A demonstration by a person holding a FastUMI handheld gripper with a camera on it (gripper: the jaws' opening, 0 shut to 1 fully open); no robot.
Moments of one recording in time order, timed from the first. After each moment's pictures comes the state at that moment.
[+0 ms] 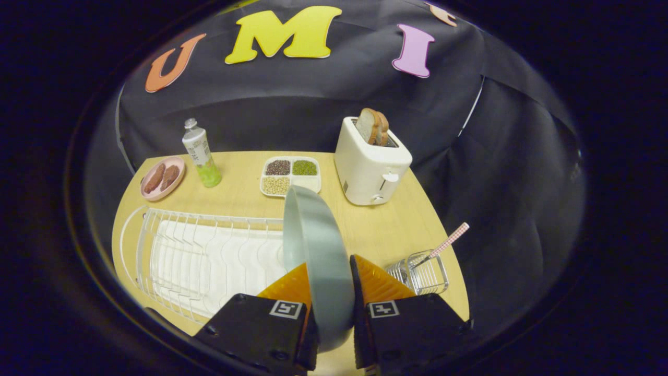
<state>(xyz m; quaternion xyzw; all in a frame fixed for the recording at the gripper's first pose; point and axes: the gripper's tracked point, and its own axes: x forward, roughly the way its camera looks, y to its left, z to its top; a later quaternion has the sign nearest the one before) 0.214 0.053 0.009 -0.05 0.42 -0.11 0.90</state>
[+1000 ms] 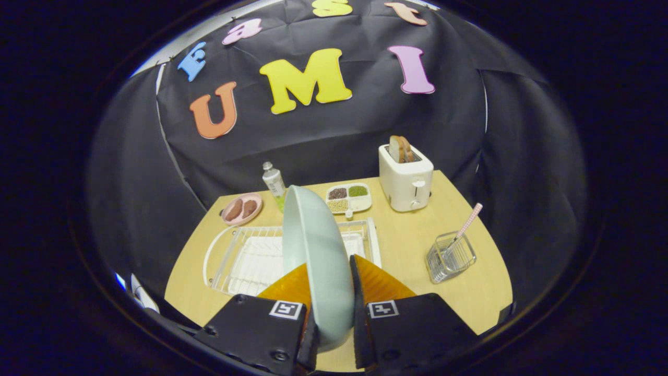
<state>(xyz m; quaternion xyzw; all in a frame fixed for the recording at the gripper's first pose) 0.078 0.094 0.047 0.08 0.32 0.07 0.94</state>
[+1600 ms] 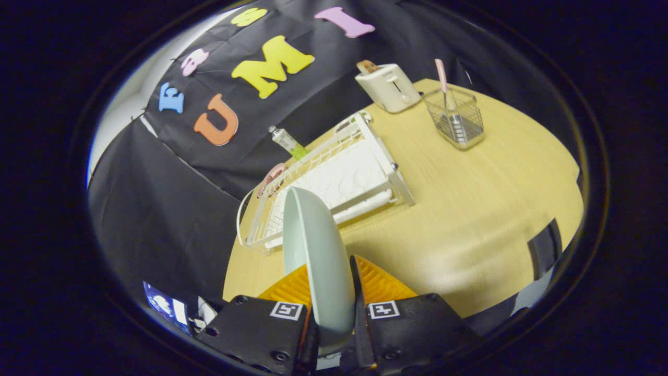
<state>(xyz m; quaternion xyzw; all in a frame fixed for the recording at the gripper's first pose) -0.031 0.119 -0.121 0.30 0.42 0.13 0.85</state>
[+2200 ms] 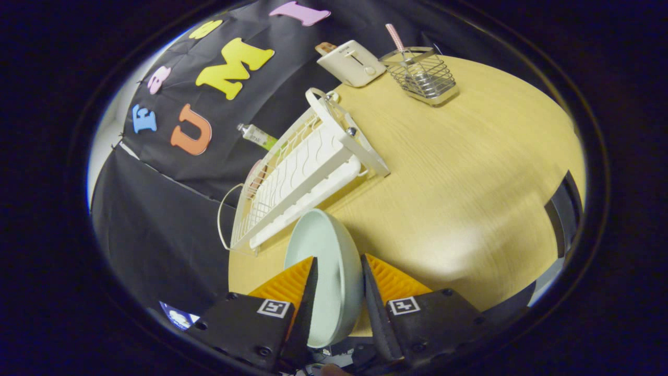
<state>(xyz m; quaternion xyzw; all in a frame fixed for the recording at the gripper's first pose) -0.017 0.112 -0.147 0.34 0.42 0.11 0.83</state>
